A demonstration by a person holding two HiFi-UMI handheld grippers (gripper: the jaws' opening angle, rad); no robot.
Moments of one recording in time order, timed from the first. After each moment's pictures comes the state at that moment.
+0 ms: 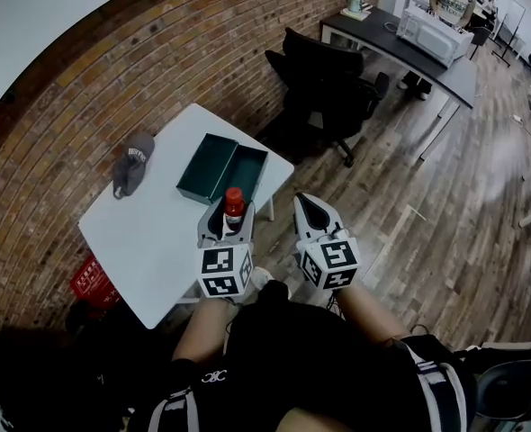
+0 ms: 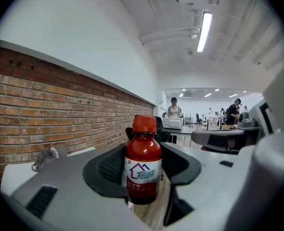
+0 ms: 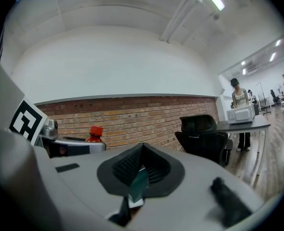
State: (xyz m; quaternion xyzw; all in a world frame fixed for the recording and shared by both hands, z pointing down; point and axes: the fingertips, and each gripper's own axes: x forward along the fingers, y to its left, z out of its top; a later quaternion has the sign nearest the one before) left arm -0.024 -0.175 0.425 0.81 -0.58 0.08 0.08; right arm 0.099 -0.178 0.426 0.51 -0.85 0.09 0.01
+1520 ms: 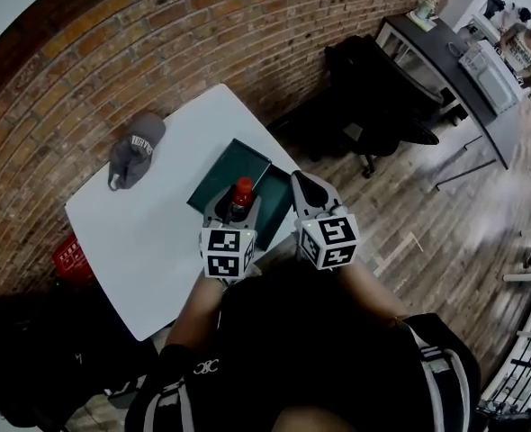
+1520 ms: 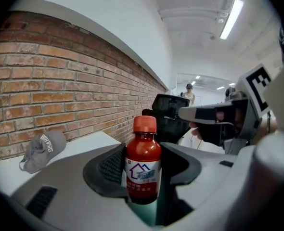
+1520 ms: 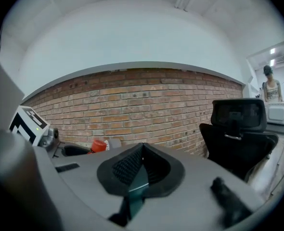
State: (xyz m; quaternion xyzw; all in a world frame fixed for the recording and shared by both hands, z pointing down) left arm -0.119 -0.380 0.519 0.77 -0.59 0.14 0.18; right arm -0.028 -0.421 0.472 0.41 -0.90 0.10 0.11
